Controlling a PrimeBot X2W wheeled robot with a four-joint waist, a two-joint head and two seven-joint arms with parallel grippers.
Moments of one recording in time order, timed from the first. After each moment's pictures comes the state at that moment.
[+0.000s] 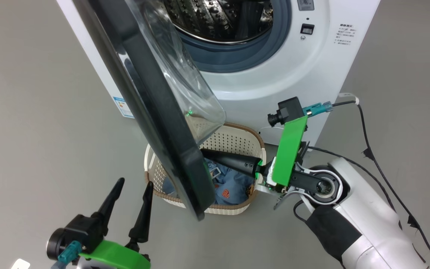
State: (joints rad) left arm -0.12 0.07 -0.21 0.18 -0.27 -0.13 -0.26; right arm -0.67 -0.12 0.51 0.39 1.58 0.13 0.67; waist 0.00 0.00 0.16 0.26
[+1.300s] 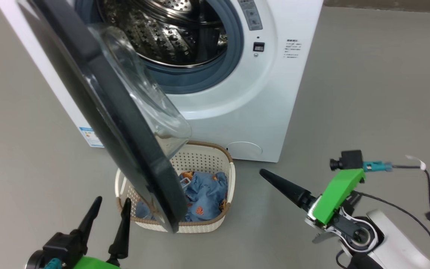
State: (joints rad) left arm -0.04 0.10 -0.13 0.17 -0.27 -0.13 -0.26; right arm -0.42 -0.26 0.48 0.40 1.49 0.13 0.35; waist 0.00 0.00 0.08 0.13
